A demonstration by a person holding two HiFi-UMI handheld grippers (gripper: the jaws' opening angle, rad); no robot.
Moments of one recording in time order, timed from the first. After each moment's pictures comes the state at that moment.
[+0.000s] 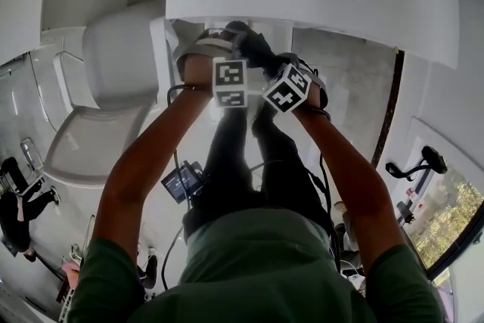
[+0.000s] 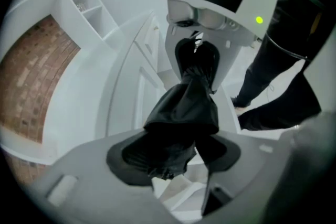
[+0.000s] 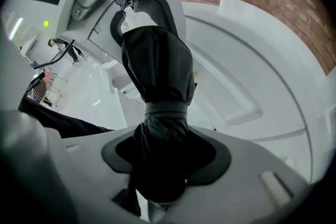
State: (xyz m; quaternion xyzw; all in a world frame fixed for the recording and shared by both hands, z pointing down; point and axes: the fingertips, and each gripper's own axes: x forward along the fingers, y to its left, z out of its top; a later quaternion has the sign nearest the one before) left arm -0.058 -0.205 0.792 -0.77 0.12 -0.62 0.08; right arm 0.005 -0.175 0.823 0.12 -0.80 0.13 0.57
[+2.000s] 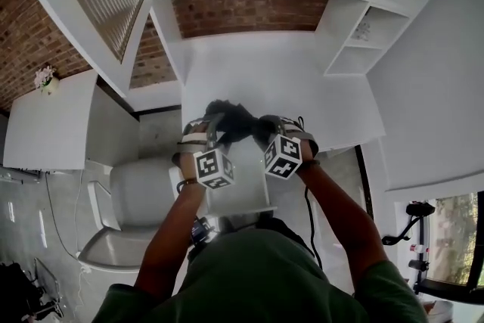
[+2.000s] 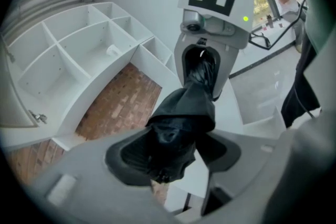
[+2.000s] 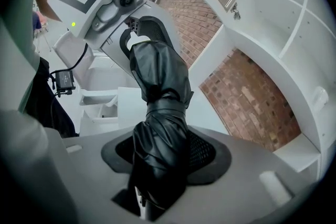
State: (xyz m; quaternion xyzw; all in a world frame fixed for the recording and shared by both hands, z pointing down) left arm -0.061 -0.329 0.412 -0.76 0.36 -0.48 0.24; right arm 0.000 -0.328 0.443 0.21 -0.84 -0.16 0.47
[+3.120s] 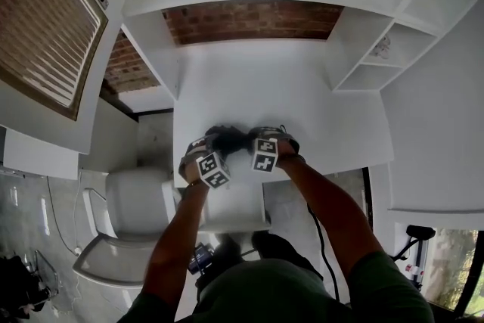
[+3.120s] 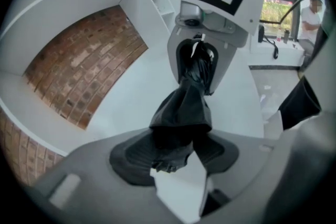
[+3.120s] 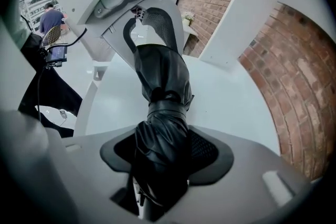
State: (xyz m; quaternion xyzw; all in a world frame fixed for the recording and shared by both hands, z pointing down) left arm -0.074 -0.434 0.607 -0.77 0.34 -0.54 0.04; right arm -0.005 -0.445 0.628 0.04 -0.82 -0.13 0.55
